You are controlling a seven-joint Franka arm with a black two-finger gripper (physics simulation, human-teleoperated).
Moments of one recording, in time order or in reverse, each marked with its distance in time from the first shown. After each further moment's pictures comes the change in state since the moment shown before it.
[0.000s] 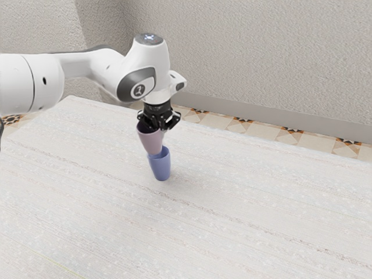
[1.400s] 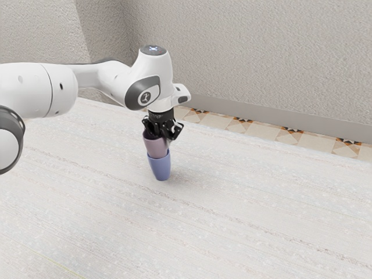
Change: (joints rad) arm 0.003 0.122 0.016 0.073 -0.033 0.007 0.301
